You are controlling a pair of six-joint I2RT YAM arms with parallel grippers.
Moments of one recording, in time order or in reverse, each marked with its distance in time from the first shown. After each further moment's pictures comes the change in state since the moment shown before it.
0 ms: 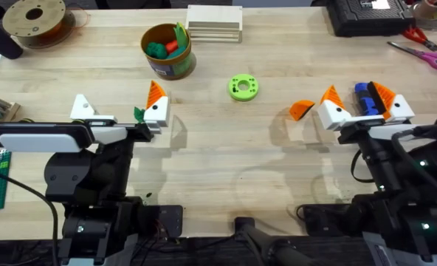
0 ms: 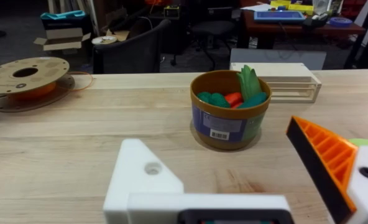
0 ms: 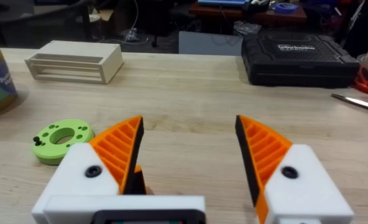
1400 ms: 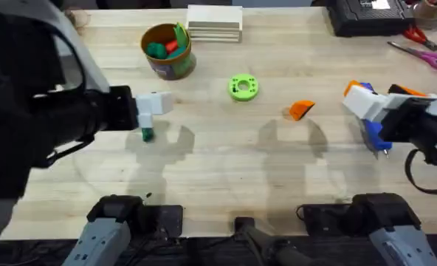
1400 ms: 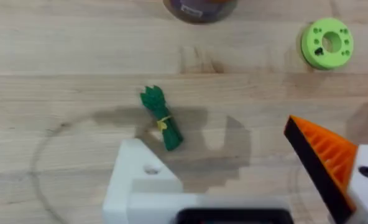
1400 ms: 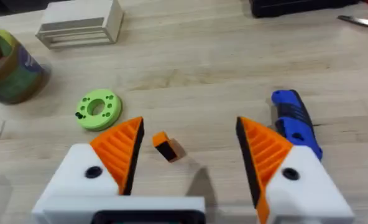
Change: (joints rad) left arm 0.000 0.764 0.849 -0.959 0.133 -0.084; right arm -0.002 0.385 0.628 -0.653 0.000 0.154
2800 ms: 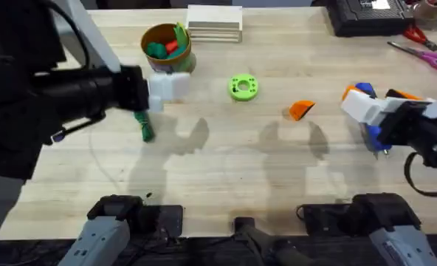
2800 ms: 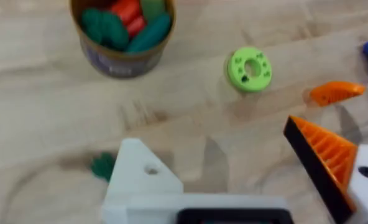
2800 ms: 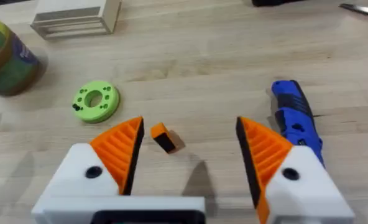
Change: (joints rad) left arm -0.001 0.068 0.000 0.212 0.279 0.083; right arm 0.000 0.000 0.000 -0.037 0.000 0.000
